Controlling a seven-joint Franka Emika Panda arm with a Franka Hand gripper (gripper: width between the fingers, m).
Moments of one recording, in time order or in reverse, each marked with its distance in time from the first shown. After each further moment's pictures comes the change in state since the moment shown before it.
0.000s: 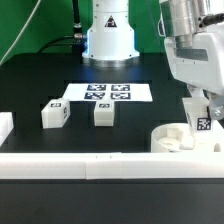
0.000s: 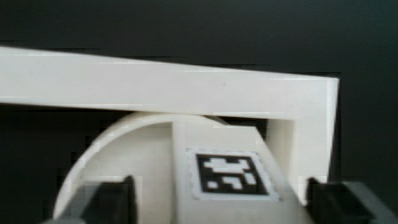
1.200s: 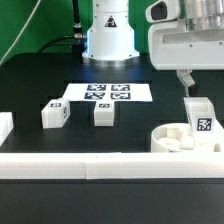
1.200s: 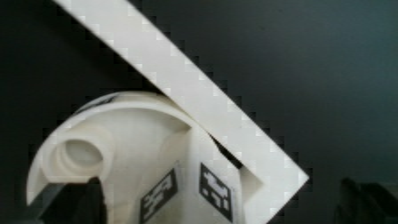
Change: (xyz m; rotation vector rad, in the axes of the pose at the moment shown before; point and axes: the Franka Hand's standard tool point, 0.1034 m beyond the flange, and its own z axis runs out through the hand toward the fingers) arm -0.016 0.003 -0.023 -0.126 -0.036 -0.880
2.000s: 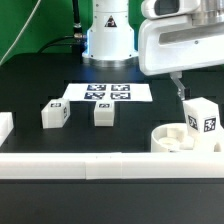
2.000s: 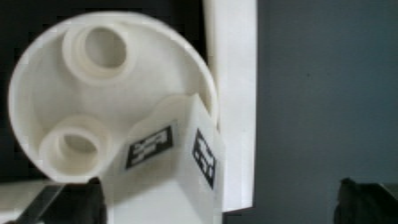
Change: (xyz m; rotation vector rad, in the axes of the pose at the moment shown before) arm 0.011 0.001 -0.008 -0.043 0.004 -0.724
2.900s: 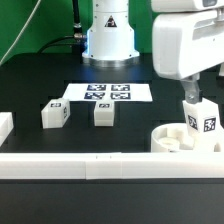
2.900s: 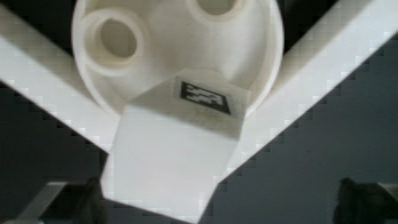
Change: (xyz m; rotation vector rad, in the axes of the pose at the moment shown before) arm 0.006 0.005 -0.001 -0.052 -0.022 -0.747
